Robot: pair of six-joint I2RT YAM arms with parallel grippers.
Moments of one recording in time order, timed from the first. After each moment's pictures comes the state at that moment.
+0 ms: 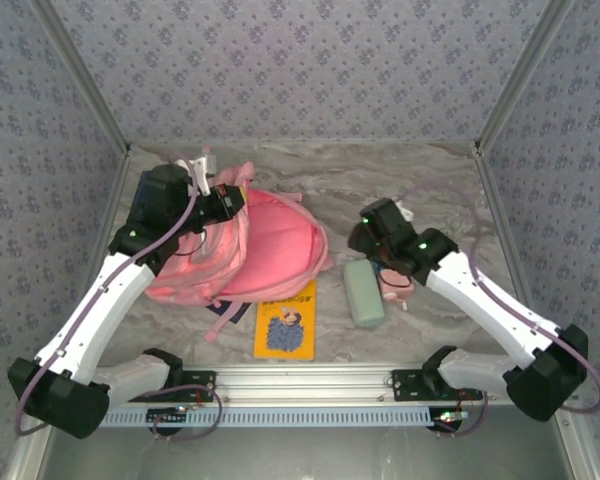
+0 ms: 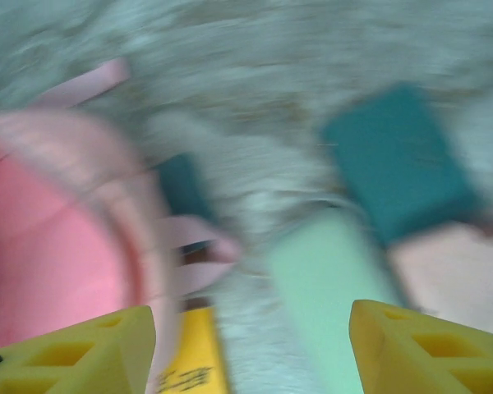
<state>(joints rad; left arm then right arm) -0.40 1.10 1.13 -0.45 0.30 -0.63 0.62 1.16 1.07 -0.89 0.27 1.01</state>
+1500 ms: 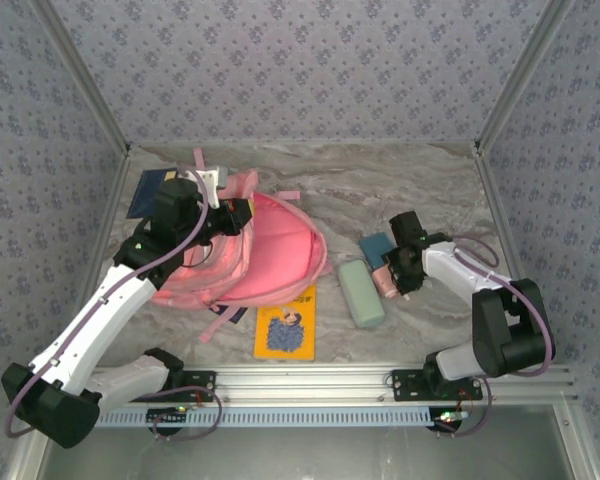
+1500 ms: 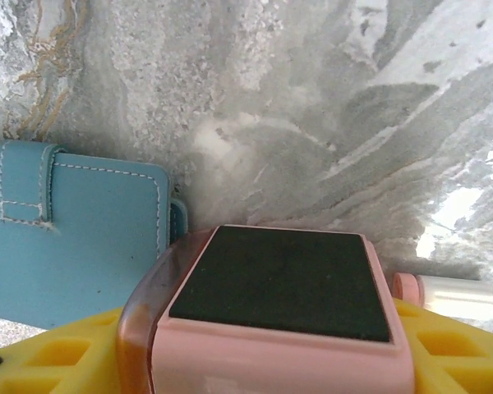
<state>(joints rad) -0.50 1.05 1.06 -0.42 0.23 -0.57 0.27 1.41 0.78 -0.66 0.05 1.39</state>
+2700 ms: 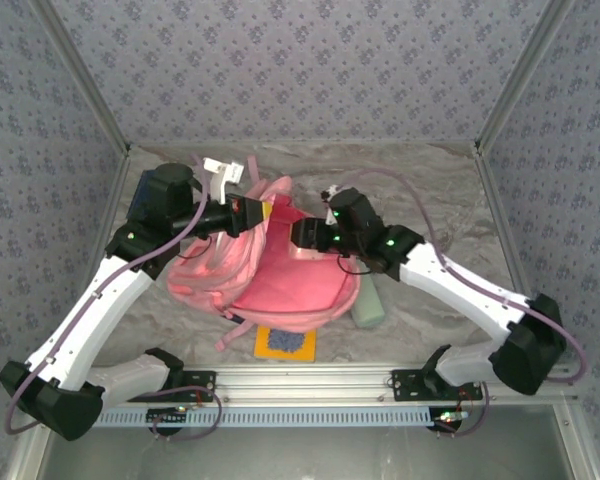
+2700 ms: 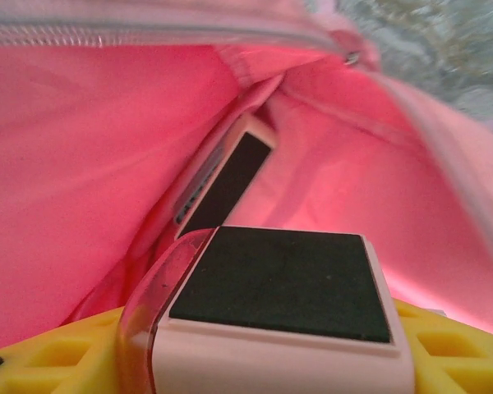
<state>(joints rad) -0.50 1.09 1.22 -0.49 0.59 -0.45 0.79 1.36 1.13 -0.39 -0.09 0.74</state>
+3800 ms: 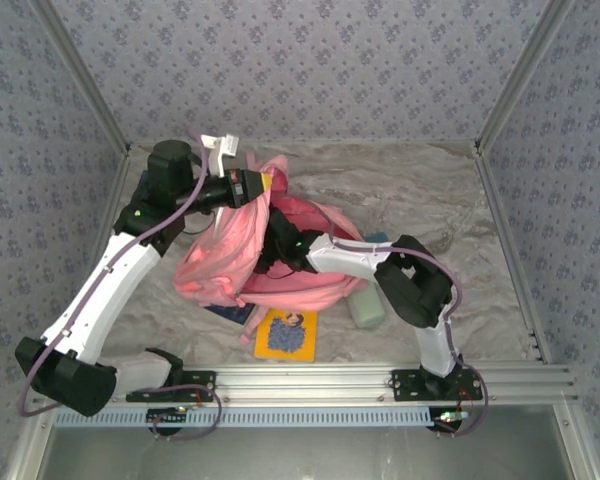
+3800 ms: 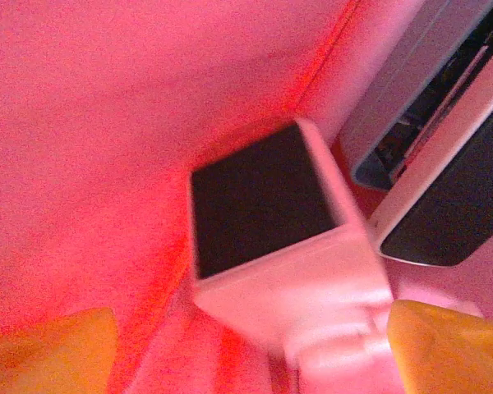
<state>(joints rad) -0.42 1.22 1.31 -0.39 0.62 -0.57 0.94 1.99 1.38 0.02 -0.46 0.99</state>
